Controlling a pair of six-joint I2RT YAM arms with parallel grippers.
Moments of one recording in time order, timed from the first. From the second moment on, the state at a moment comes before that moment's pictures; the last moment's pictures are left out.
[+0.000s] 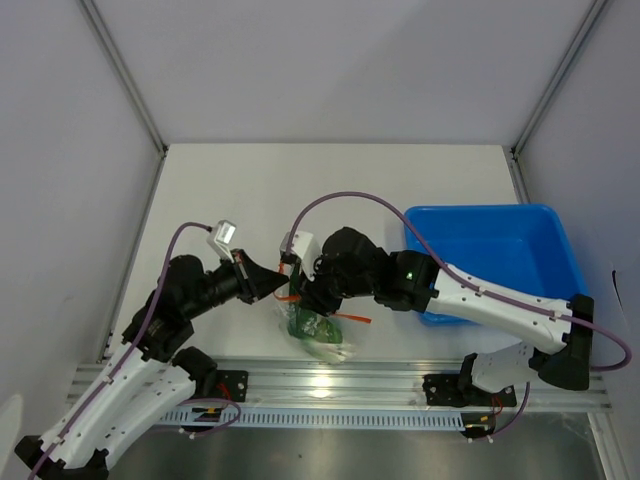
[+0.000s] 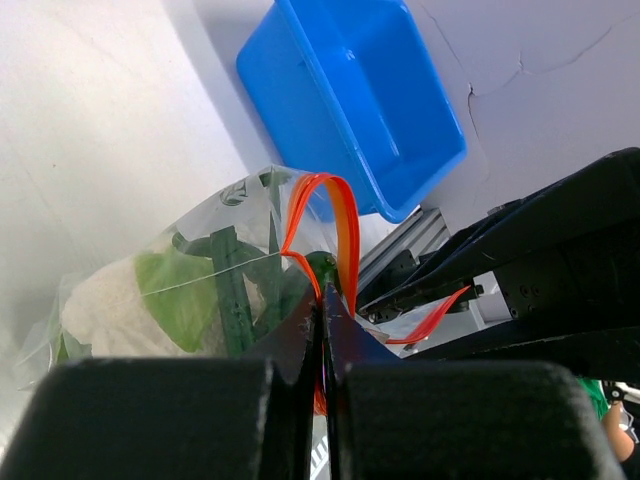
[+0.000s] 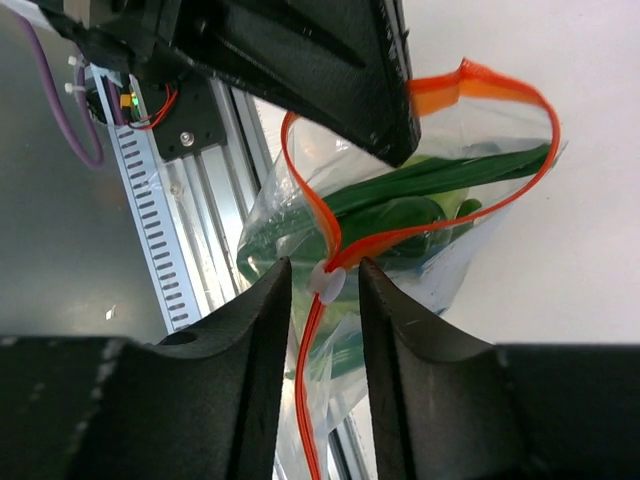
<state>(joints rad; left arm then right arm) -0.56 0.52 0.63 -0.34 0.34 -0.77 1.19 1.36 1.34 -0.59 -0.13 0.03</state>
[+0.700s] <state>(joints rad) -0.59 0.53 0.66 -0.39 0.30 -0.79 1.26 1.42 1.38 -0.61 -0.02 0.04</state>
